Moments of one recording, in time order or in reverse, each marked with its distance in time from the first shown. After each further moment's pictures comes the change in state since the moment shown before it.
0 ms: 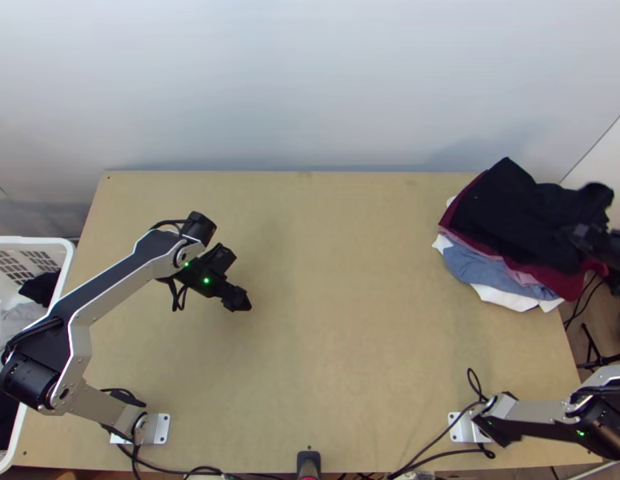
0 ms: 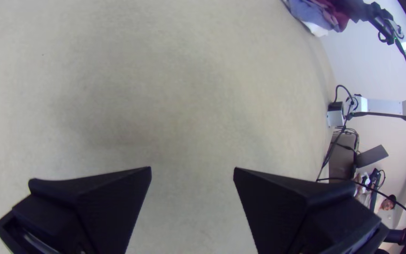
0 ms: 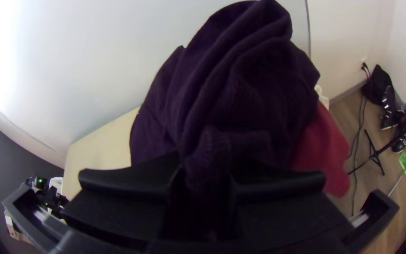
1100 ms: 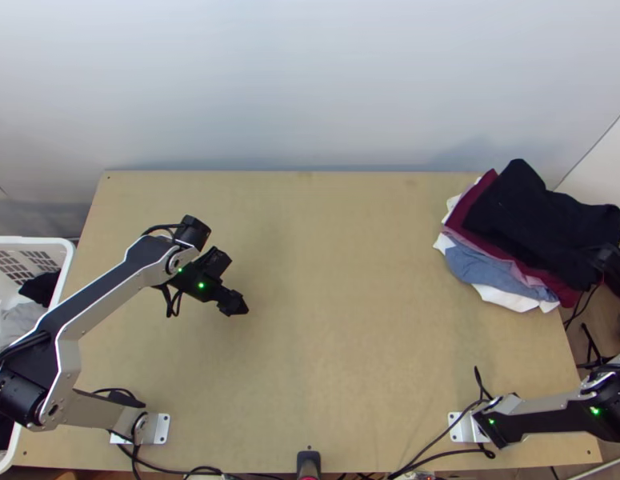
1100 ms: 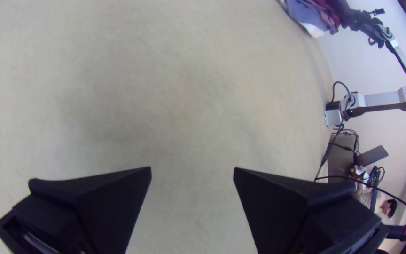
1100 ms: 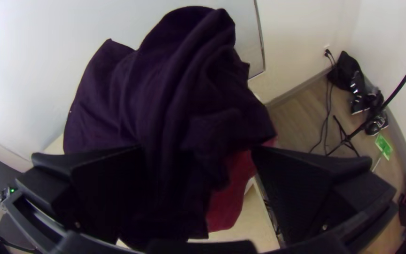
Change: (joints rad) left arm 0.002 -0.076 -0.047 -0.002 0.000 -0.013; right arm -0.216 0.112 -0.022 0.042 0.090 -0.158
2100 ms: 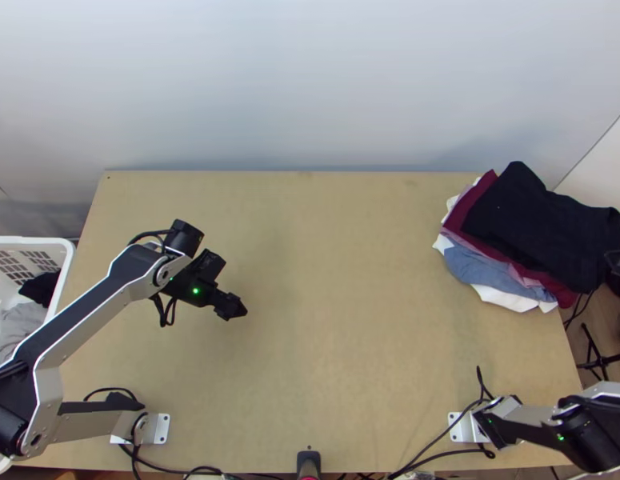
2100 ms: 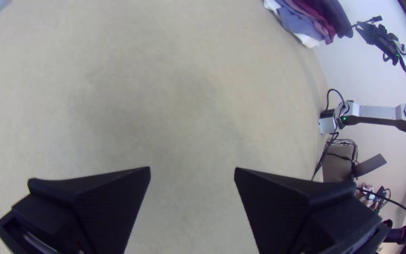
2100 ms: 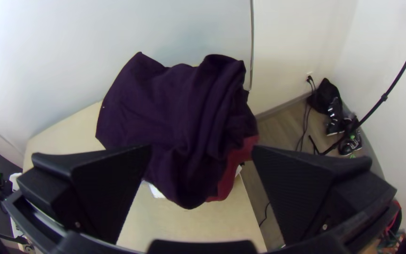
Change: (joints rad) left arm -0.023 -0.130 -0.042 0.008 -0.006 -0.090; right arm -0.040 -0.202 0.134 -0.236 0.042 -0.108
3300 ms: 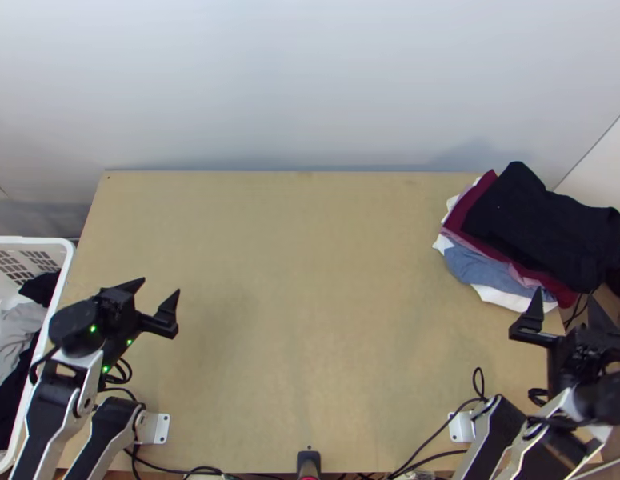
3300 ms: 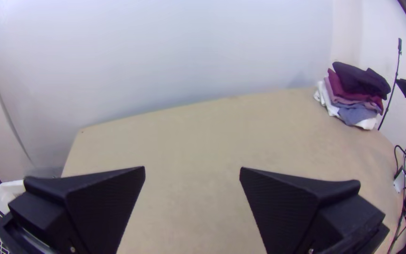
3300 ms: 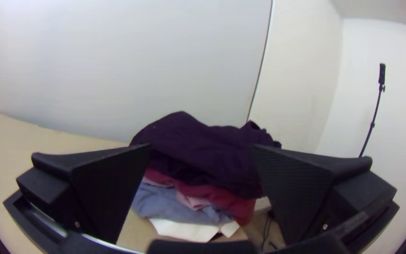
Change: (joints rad) left arm 0.216 -0.951 -0.526 0.466 -0.408 0.000; right arm 0.265 -1.215 -0.970 0.706 0.163 0.265
